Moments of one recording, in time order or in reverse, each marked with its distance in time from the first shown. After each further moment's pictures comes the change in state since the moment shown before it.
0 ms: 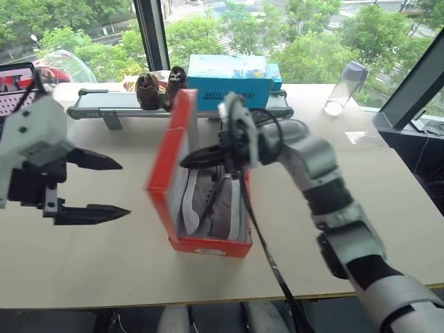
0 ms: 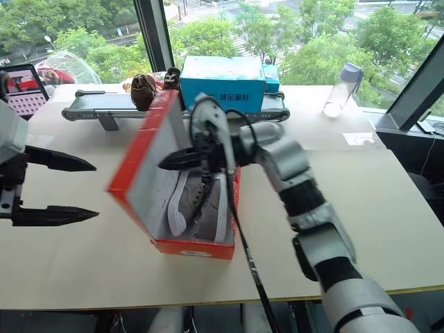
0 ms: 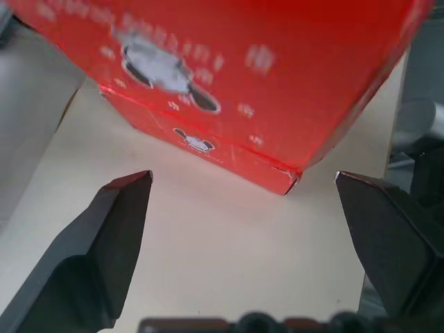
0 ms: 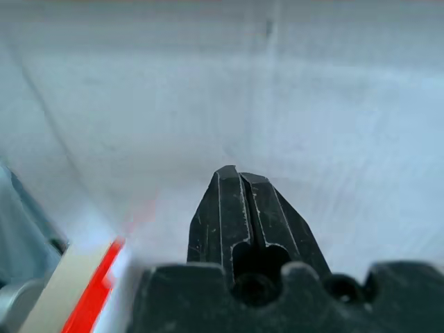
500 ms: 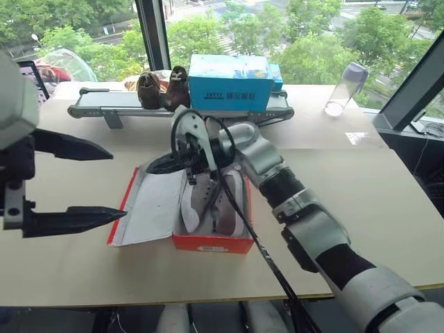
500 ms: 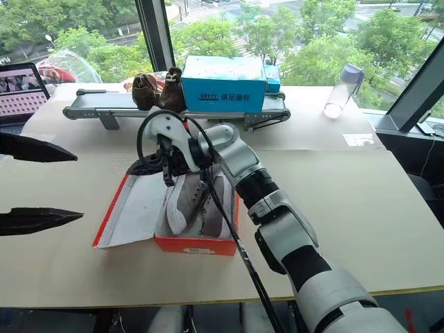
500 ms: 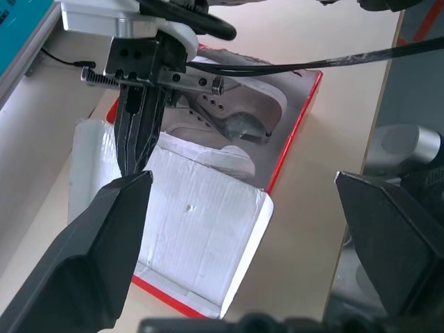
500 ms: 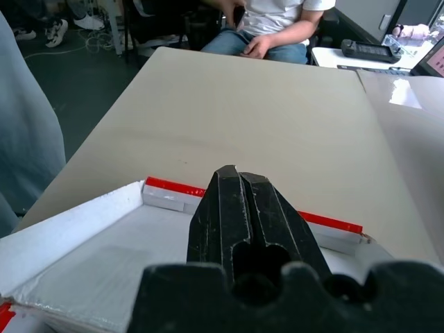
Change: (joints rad) left arm -0.159 0.059 0.100 -0.064 -0.275 0.244 0.136; right arm -0.057 0.012 0.017 0.160 -0.132 -0.154 0.029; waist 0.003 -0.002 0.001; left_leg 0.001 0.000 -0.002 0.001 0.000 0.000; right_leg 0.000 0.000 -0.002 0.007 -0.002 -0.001
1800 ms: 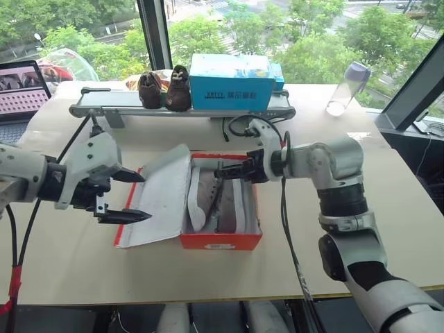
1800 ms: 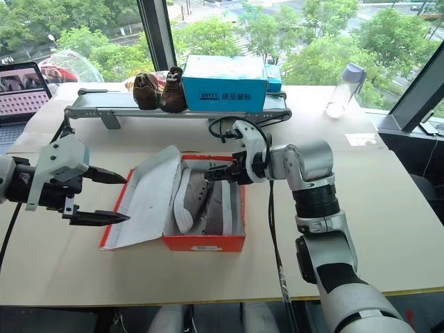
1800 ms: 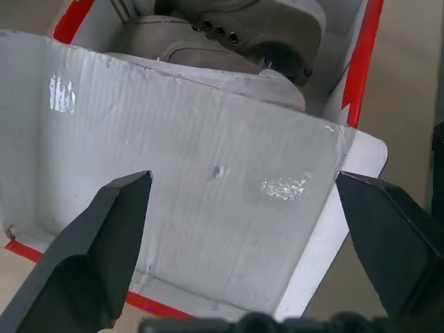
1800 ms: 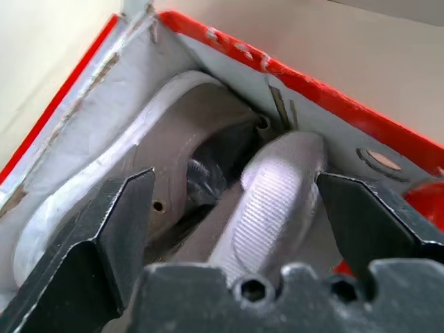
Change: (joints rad) left arm 0.089 -0.222 -0.589 0.172 0.467 -0.548 -0.037; right arm 0.204 -0.150 -0.269 -0.388 0.153 1.164 -0.683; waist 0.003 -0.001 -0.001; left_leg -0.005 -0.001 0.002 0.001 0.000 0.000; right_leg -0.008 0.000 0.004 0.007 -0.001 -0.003
